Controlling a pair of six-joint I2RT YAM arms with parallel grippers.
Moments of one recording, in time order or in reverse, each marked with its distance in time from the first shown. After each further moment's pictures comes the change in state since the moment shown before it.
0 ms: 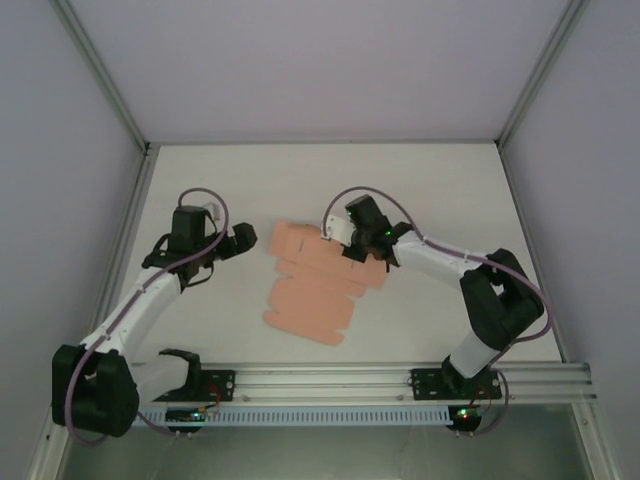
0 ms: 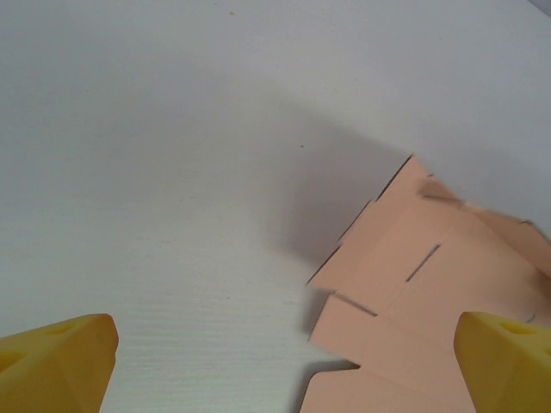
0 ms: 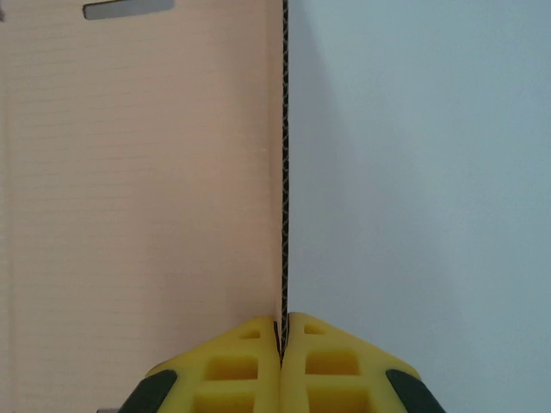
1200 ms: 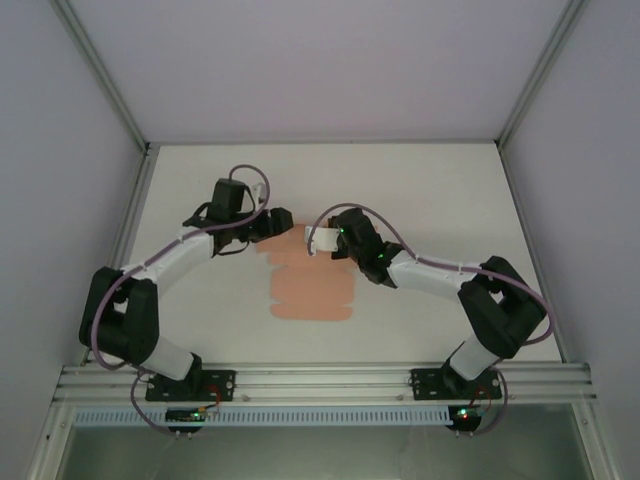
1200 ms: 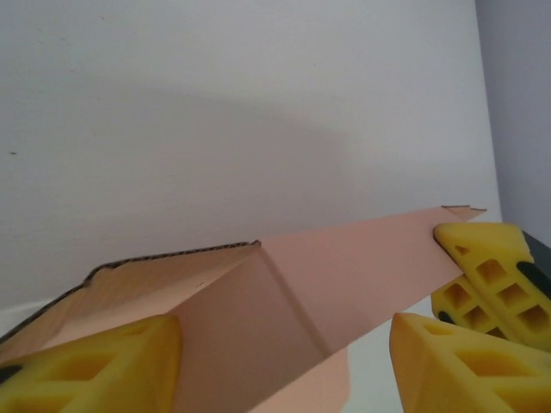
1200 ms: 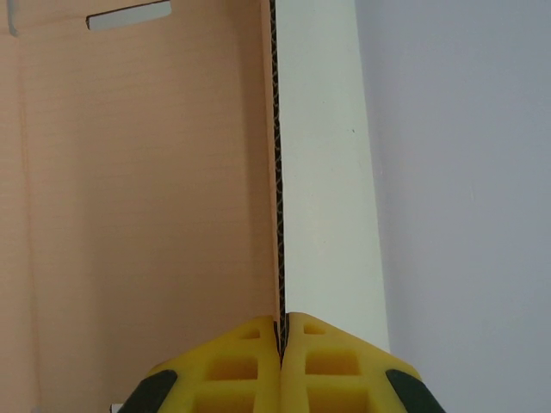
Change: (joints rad) left arm -0.153 0.391 0.235 0.170 0.293 -0.072; right arm 0.114 -0.038 -0.126 0.415 0.150 -0.294
